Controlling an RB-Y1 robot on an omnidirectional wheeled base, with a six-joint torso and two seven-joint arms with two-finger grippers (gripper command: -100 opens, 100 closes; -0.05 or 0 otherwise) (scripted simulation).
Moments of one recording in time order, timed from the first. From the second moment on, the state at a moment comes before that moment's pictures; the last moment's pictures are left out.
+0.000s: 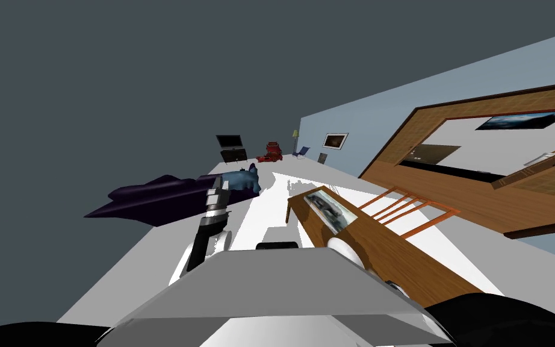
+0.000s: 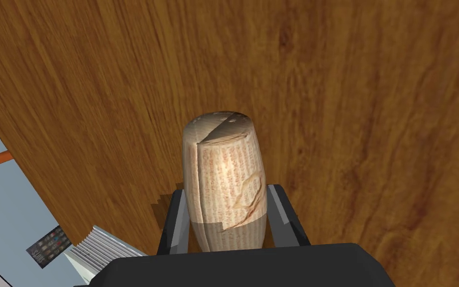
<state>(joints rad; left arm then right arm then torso) 0.49 0.00 0.03 -2.28 -0.06 -0.40 0.02 0.64 -0.82 0.28 -1.21 0.35 0.34 0.97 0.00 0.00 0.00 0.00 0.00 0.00</state>
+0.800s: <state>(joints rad) 0.49 0.00 0.03 -2.28 -0.06 -0.40 0.02 0.68 -0.86 0.27 -1.27 0.34 0.33 0.98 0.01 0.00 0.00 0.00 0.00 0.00</state>
